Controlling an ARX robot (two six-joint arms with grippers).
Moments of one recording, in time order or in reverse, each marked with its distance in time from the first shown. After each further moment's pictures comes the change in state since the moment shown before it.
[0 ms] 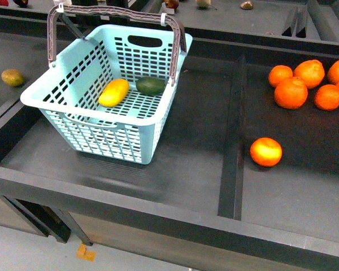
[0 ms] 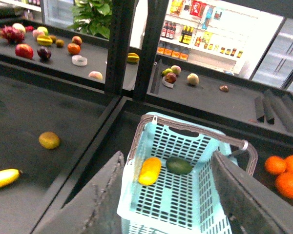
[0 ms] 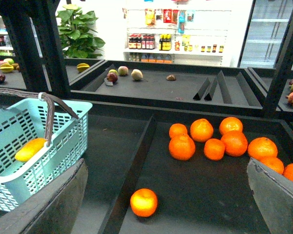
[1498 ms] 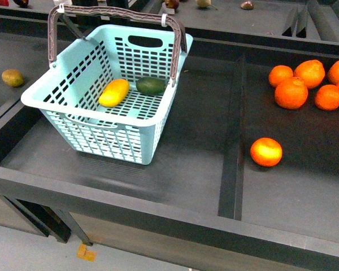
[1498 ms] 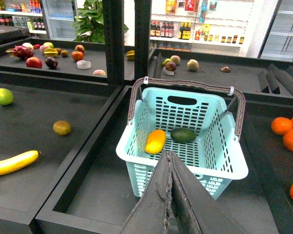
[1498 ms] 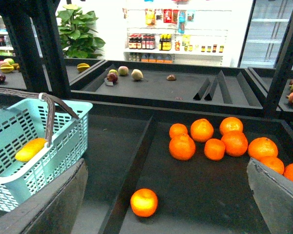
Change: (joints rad) left arm -0.229 -0.853 -0.419 -0.414 -0.226 0.130; right arm 0.000 0.000 0.000 0.000 0.000 0.000
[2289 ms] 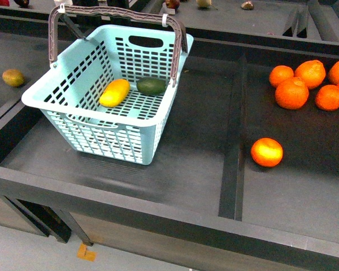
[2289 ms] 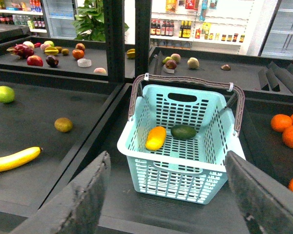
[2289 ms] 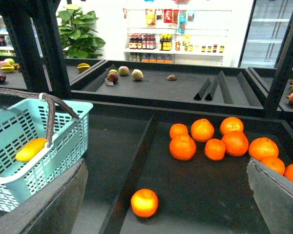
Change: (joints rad) left arm 0.000 -0.171 0.000 -0.177 0.000 0.000; right arm 0.000 0.000 0.000 0.000 0.000 0.000
